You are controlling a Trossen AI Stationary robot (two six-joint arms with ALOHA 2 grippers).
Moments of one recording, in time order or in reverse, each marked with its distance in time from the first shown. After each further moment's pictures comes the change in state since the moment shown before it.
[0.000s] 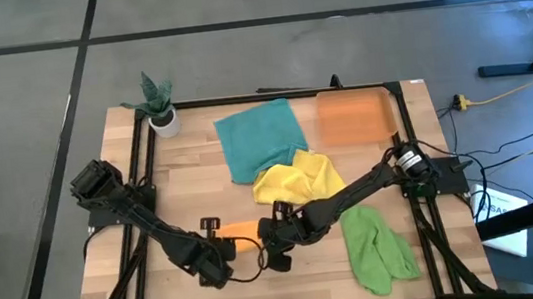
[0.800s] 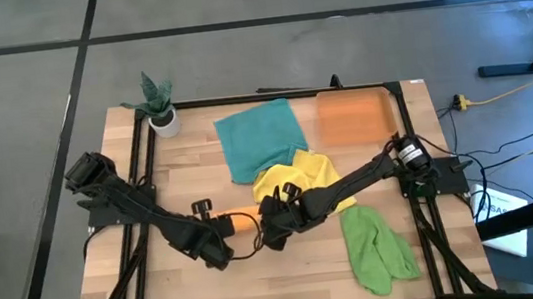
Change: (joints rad) left arm 0.101 -0.083 -0.006 -0.134 -0.079 -0.161; right arm -0.070 -0.026 0.002 -0.162 0.146 0.154
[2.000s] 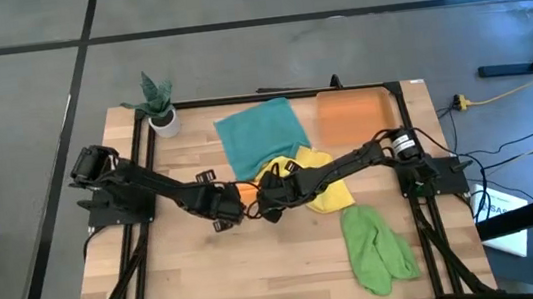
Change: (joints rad) left arm 0.319 0.001 -0.150 0.125 -0.044 0.232; right arm -0.148 0.015 -0.088 0.014 0.052 -0.024
